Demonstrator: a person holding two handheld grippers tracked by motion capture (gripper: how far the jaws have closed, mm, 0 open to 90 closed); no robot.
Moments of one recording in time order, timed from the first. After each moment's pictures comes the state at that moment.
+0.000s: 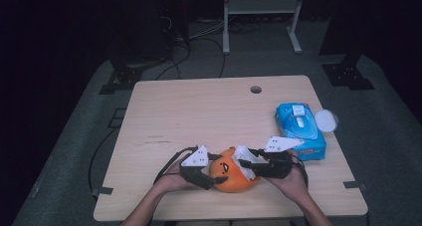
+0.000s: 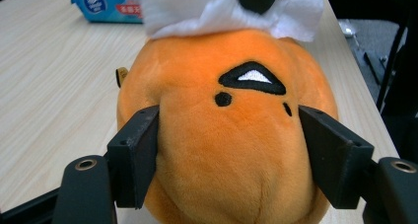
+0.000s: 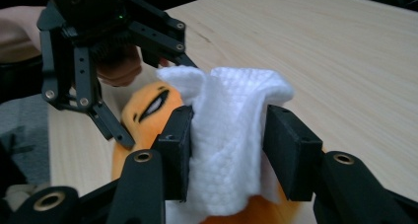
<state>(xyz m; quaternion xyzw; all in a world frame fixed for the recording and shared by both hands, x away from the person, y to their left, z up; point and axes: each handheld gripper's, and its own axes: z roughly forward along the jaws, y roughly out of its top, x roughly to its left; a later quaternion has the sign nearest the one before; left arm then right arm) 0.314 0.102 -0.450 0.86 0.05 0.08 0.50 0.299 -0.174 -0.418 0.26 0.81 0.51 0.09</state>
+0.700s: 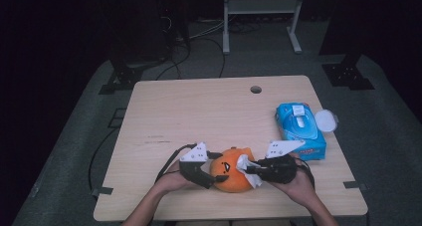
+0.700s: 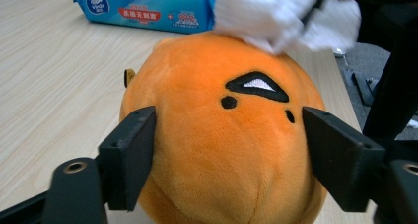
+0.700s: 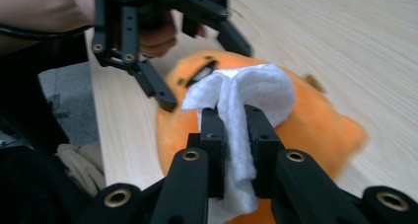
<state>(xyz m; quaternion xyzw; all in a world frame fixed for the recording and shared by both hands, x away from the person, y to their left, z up) 0.318 0.104 -0.444 0.85 0.09 0.05 0.51 0.285 -0.181 -0.406 0.24 0.84 0.48 0.05</state>
